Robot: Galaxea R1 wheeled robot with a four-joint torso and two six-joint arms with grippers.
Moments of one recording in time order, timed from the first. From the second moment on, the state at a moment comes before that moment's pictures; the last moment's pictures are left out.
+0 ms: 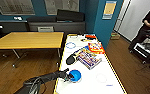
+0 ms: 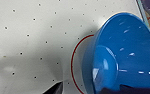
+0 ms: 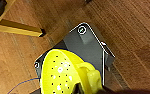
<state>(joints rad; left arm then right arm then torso) 0.42 2.95 -2.42 -0.02 0.50 -0.66 -1.55 2.17 -1.59 0.25 0.44 0.06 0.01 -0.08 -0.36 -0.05</state>
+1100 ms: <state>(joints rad) 0.40 2.75 -1.97 0.04 0.52 -0.65 -1.55 2.16 -1.60 0.24 0.40 0.07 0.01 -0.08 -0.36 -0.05</state>
